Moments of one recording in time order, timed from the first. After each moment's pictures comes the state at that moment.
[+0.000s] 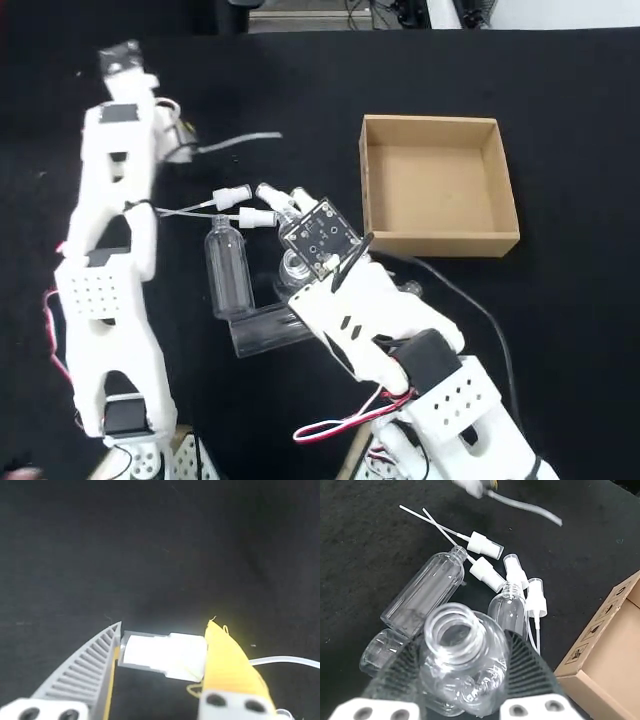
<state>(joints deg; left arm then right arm) -11.7 41.3 -35.4 63.0 10.9 -33.1 -66.6 62.5 54.5 11.1</state>
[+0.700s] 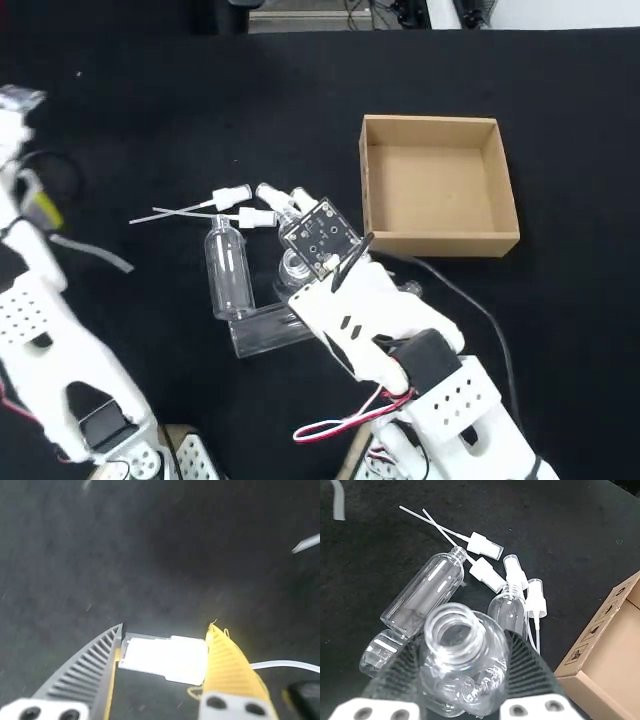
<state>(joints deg) -41.4 44.2 -56.6 99.8 -52.3 -33.1 -66.6 62.5 54.3 11.1</state>
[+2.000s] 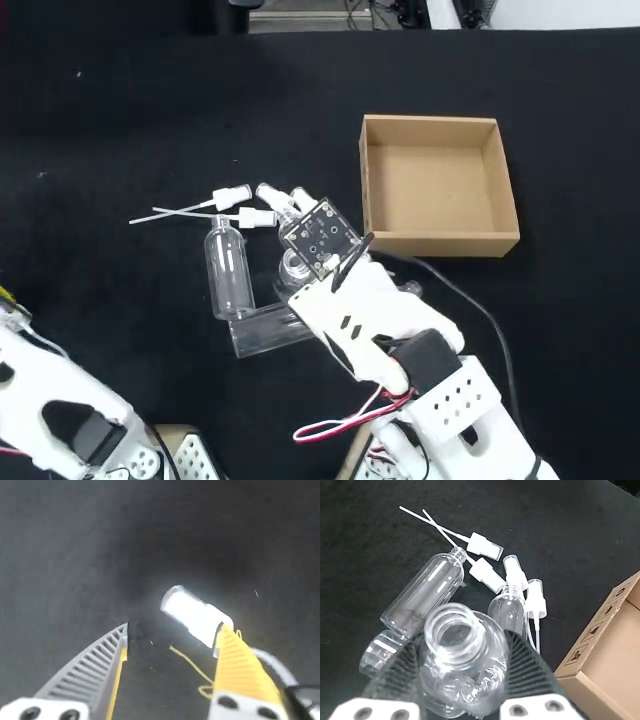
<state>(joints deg) -60.9 44.2 -45.4 100.0 -56.3 -33.1 -66.6 62.5 53.8 11.1</state>
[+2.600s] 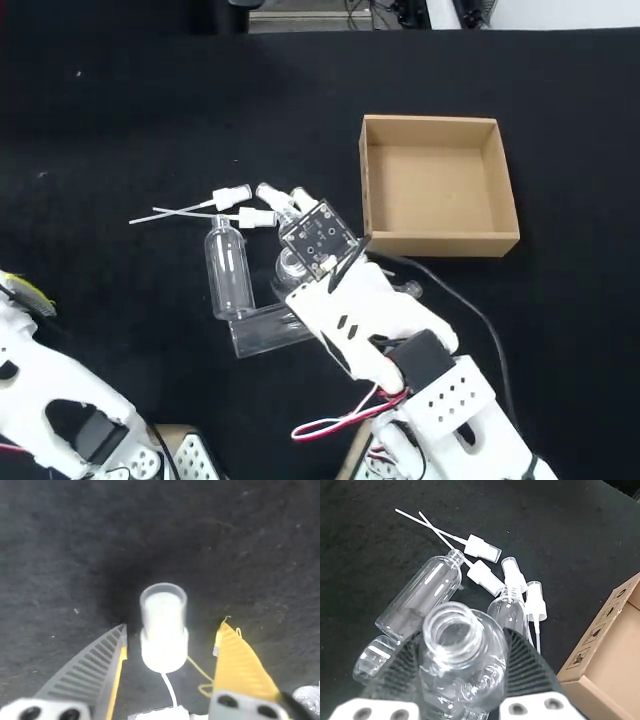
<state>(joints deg) -58.3 43.1 -26.3 100.0 -16.4 -33.1 -66.6 66.2 48.9 11.1</state>
